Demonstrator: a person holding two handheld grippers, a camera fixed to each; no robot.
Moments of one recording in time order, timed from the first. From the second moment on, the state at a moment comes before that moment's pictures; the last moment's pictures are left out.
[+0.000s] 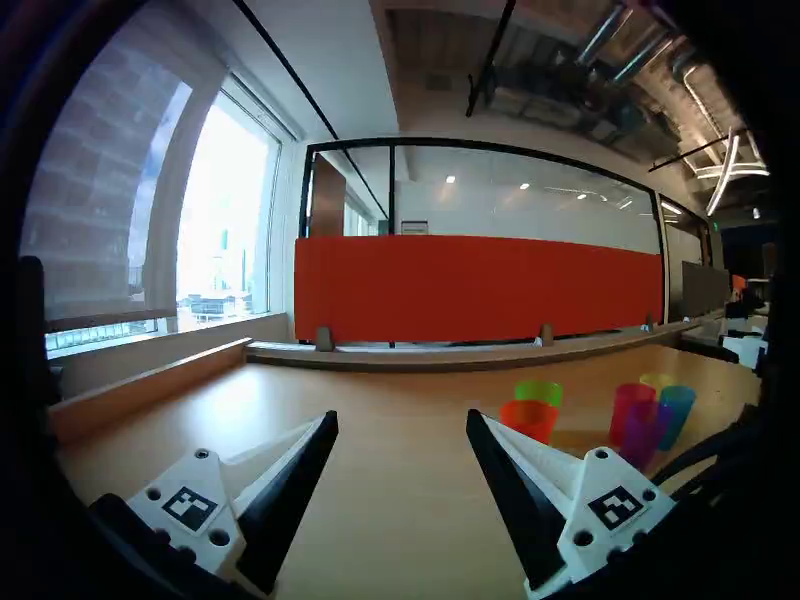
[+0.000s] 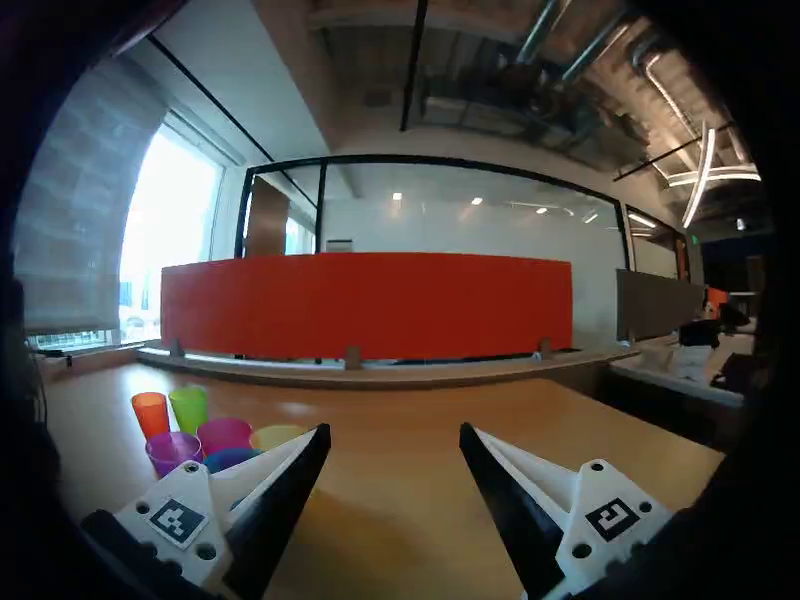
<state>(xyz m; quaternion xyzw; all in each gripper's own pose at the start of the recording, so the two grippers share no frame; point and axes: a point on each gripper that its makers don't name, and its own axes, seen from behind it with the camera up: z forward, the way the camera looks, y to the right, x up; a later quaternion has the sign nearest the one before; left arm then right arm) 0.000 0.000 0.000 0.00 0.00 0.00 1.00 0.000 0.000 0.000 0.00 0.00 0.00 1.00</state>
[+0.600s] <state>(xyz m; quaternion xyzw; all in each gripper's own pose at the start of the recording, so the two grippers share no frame) 0.113 0.008 0.012 -0.02 -0.02 0.01 1.00 0.091 -0.015 0.005 -0.01 -0.02 -0.01 1.00</state>
